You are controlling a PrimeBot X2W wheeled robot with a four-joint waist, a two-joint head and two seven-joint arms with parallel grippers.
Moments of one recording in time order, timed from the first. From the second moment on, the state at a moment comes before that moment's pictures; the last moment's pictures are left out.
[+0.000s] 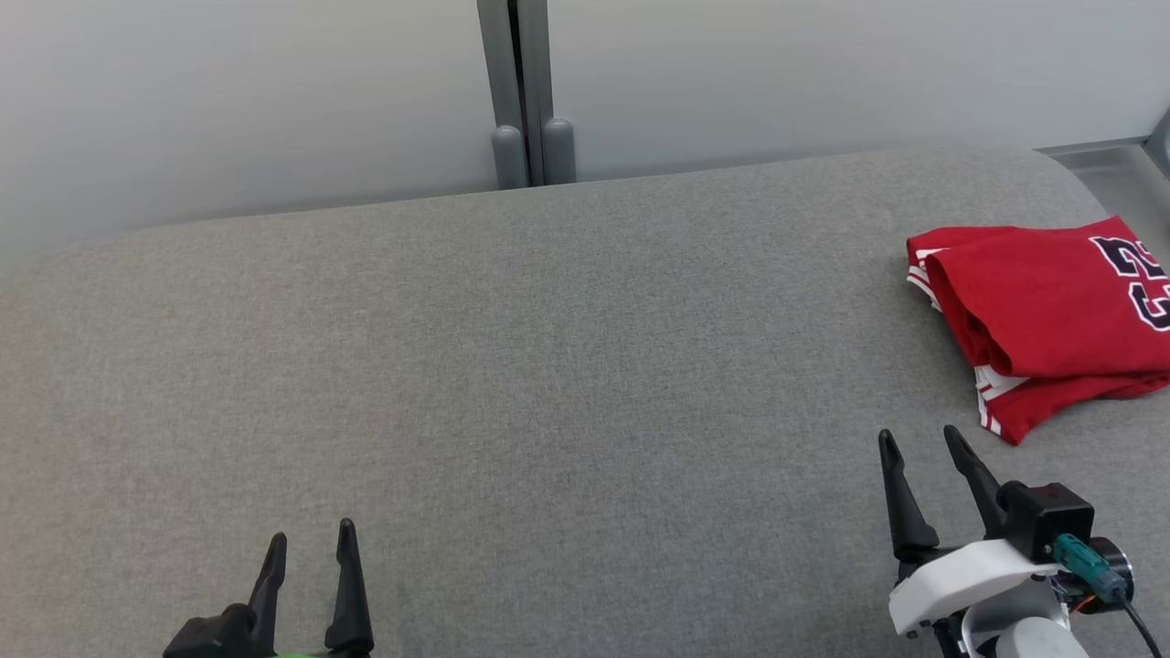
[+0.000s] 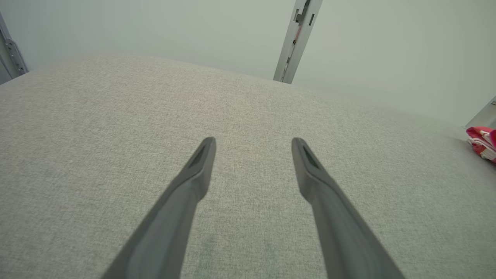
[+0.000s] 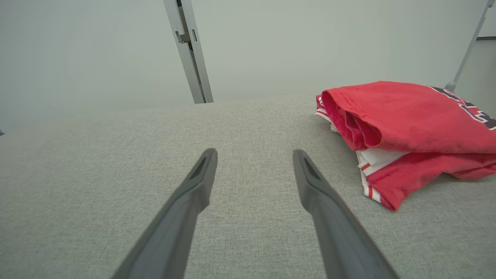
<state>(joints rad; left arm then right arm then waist) 0.11 0.05 -0.07 0.22 -0.35 -0.07 -0.26 -0.07 -0.05 0.00 0.29 0.18 0.13 -0.26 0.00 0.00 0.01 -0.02</state>
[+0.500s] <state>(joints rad) 0.11 0.05 -0.08 0.23 -0.35 -0.07 -0.26 -0.06 -0.05 0.00 0.28 0.20 0.13 -0.26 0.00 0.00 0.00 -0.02</state>
